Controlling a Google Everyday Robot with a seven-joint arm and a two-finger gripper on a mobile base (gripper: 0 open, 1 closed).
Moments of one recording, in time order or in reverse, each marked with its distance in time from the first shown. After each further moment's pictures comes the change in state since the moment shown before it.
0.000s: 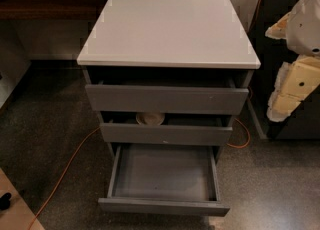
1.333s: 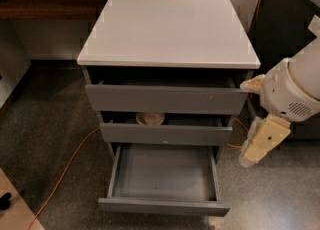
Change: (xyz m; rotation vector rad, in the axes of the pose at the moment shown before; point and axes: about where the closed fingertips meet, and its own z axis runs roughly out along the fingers) arm -0.002 0.059 0.092 -0.147 -0.174 0.052
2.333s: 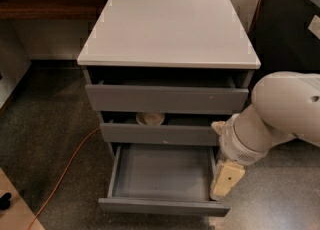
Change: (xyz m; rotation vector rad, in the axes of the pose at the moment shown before) arm 0.022 0.032 0.128 -0.019 0.078 -0.065
